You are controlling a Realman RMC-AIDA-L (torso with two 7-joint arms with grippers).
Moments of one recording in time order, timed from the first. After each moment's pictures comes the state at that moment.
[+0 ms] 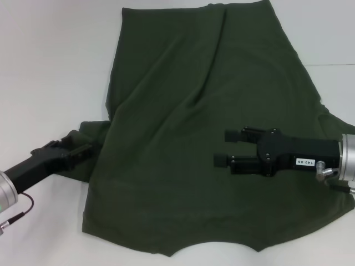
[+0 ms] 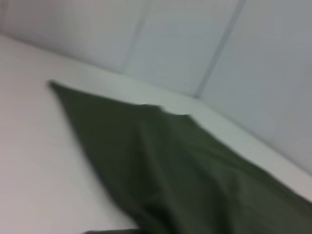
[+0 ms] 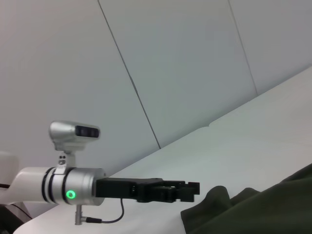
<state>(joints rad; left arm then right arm) -0.45 -2.15 0.40 0.48 1.91 1.20 -1.36 0.57 2.08 -0.70 -0.58 -1.93 -1.58 1.46</state>
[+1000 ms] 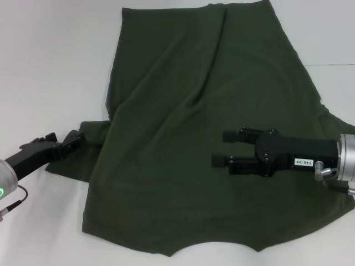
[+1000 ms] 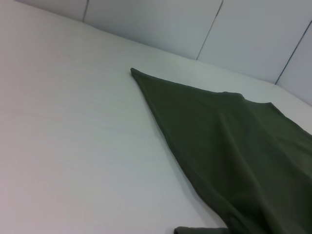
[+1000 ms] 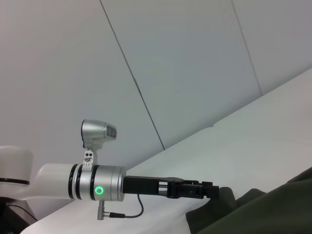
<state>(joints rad) -0.51 -2.16 0.41 0.48 1.91 0.94 -1.40 0.58 2.08 -0.70 -0.57 -1.93 -1.58 1.47</state>
